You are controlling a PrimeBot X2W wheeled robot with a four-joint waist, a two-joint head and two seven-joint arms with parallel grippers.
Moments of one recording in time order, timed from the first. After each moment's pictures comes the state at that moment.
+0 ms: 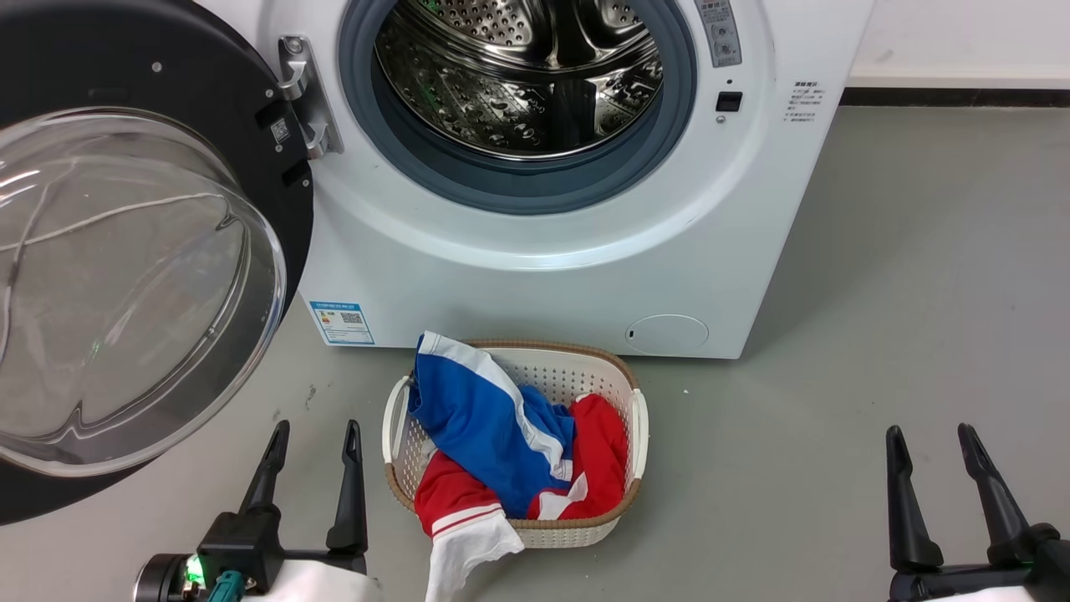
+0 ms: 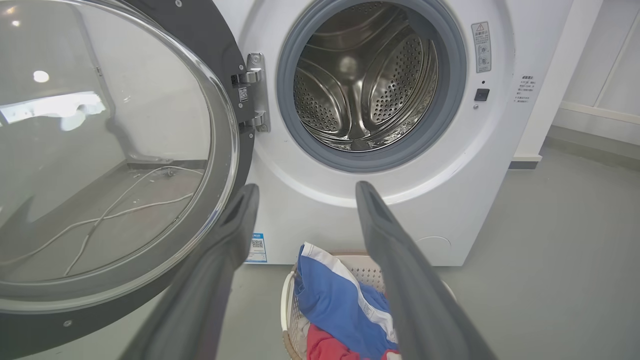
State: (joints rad) left arm 0.06 0.05 -0.02 0.06 -0.08 -0.02 -0.26; right arm 0.17 -0.05 -0.08 -0.07 0.12 0.13 -0.26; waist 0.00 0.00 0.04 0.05
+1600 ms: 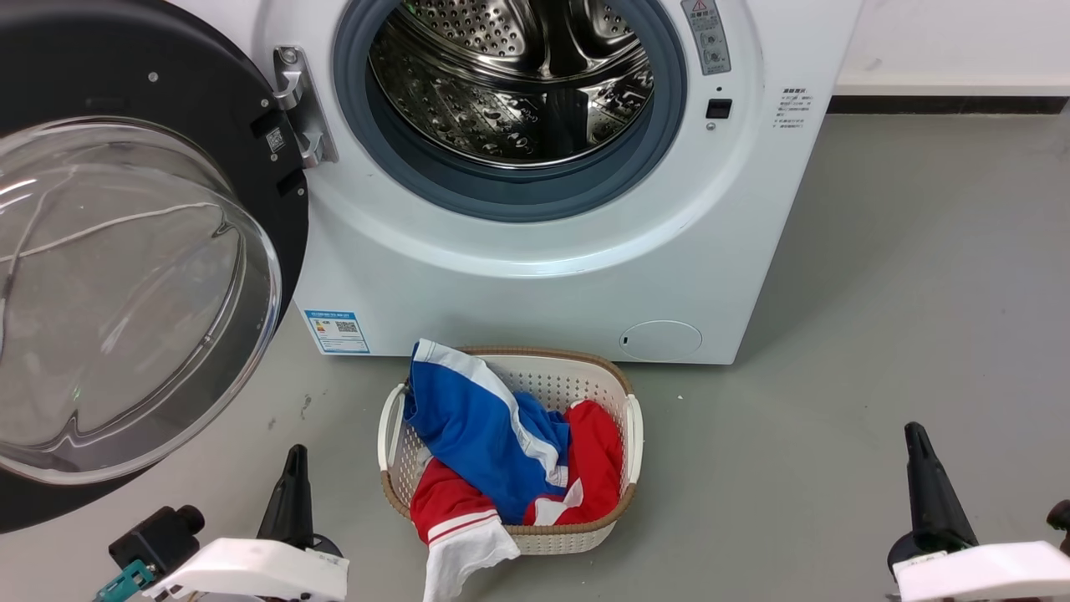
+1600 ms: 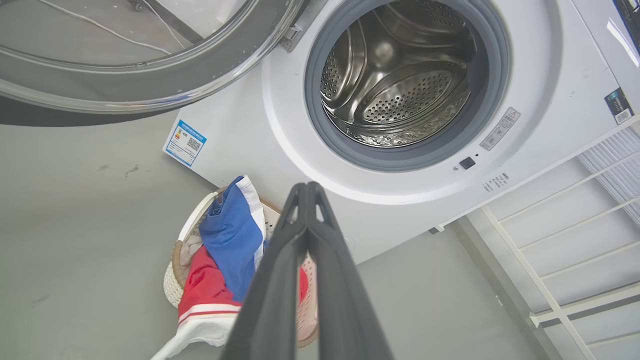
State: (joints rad) left arm 0.01 0.05 0.04 0.18 -0.75 -0.06 -0.09; right arm 0.07 -0.07 -0.06 0.10 0.81 0.13 -0.13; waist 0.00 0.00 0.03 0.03
